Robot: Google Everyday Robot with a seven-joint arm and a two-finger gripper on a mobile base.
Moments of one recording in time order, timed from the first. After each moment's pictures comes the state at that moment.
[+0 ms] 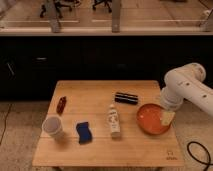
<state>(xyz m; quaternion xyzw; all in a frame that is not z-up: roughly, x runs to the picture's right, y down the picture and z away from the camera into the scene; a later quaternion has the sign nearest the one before) 0.285 0.103 0.684 -0.28 0.02 0.02 0.96</state>
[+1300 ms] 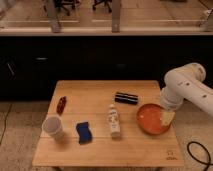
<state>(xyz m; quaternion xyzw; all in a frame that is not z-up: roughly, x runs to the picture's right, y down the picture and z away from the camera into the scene) 0.285 0.103 0.684 -0.28 0.02 0.02 0.96</state>
